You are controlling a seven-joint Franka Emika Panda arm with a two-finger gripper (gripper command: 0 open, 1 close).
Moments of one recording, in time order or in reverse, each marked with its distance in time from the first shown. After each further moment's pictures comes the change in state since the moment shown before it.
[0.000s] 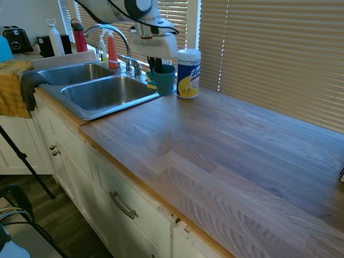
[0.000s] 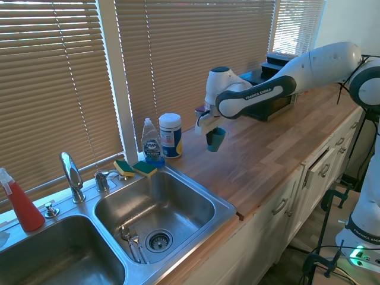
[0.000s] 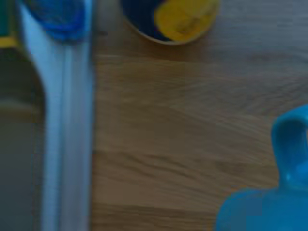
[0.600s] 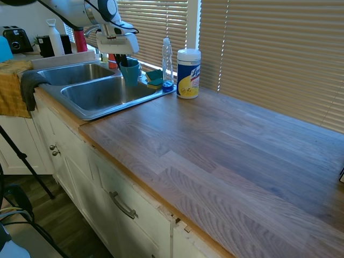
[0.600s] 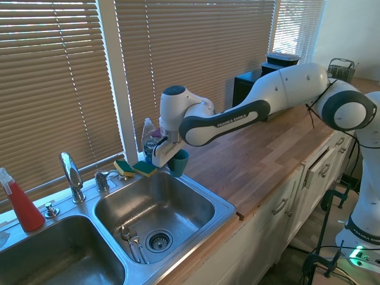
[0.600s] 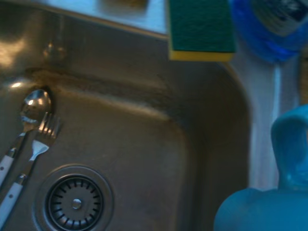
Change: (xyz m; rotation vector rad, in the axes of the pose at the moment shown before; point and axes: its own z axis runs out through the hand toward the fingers) arm -0.133 -0.159 0.033 0.000 -0.015 -0.152
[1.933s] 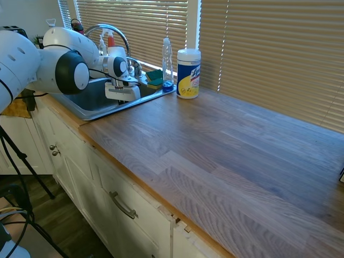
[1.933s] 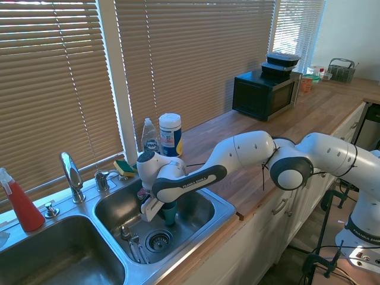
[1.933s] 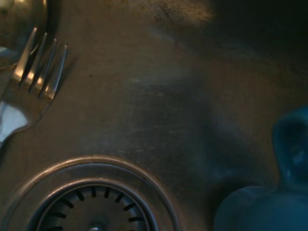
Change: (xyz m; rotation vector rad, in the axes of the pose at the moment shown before) arm -0.030 -0.056 0.232 -0.159 -0.143 -0.050
